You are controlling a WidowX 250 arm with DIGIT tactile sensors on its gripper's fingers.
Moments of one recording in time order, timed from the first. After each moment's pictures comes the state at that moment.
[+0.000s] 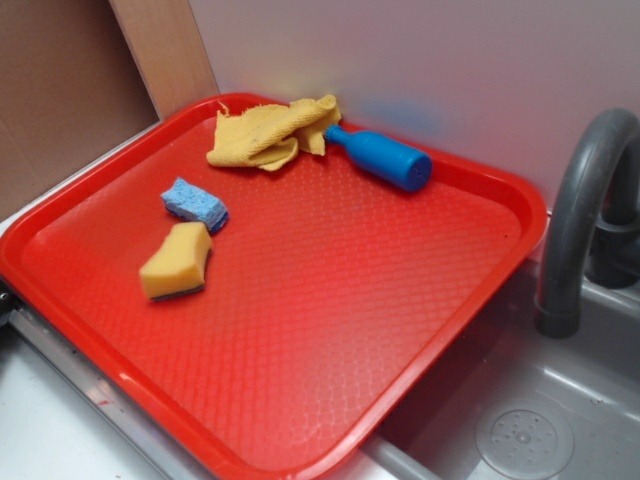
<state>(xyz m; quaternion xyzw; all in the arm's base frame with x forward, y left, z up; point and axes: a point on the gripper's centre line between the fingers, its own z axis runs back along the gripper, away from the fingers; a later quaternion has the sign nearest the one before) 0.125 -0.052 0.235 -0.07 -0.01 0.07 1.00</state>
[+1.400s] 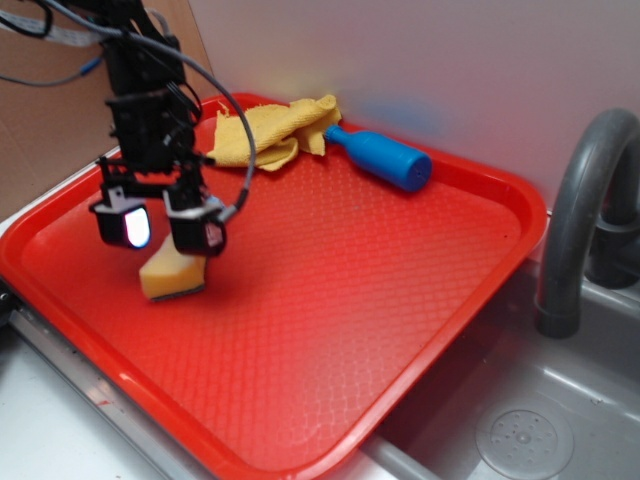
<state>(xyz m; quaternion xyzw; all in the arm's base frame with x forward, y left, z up) 0.197 -0.119 0.049 -0.10 0.17 0.20 0.96</state>
